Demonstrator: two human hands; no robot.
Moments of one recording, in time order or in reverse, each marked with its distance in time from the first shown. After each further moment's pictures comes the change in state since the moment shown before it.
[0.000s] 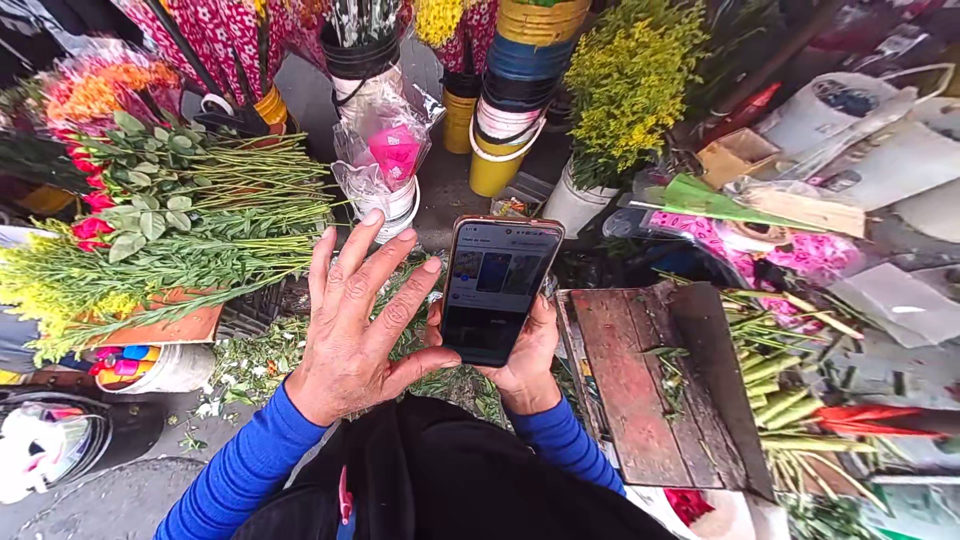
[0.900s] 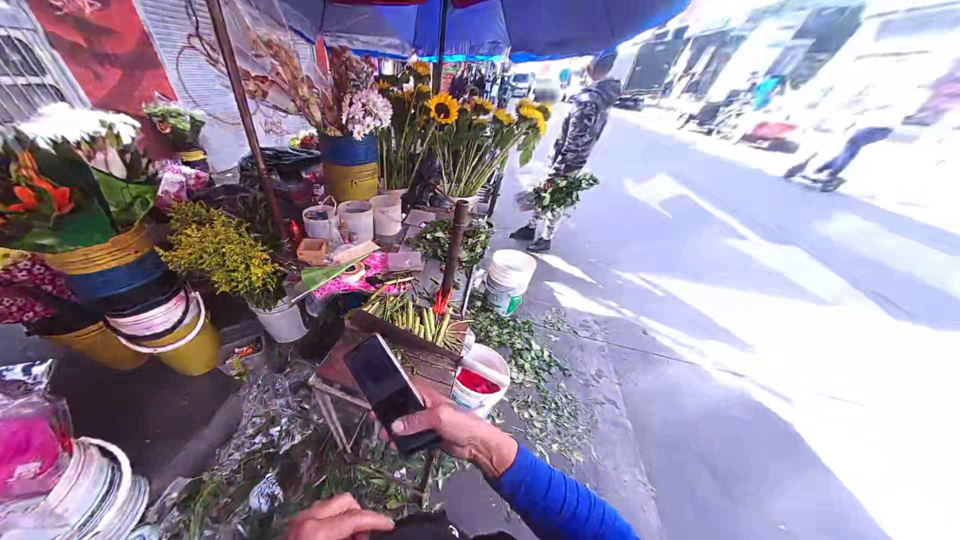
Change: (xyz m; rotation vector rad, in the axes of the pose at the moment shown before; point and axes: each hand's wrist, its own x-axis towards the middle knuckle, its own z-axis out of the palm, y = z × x) left_hand 0.018 0.100 0.079 -1.257 -1.042 0.344; right_hand -0.204 -0.038 0.134 -0.900 1.000 -0.339
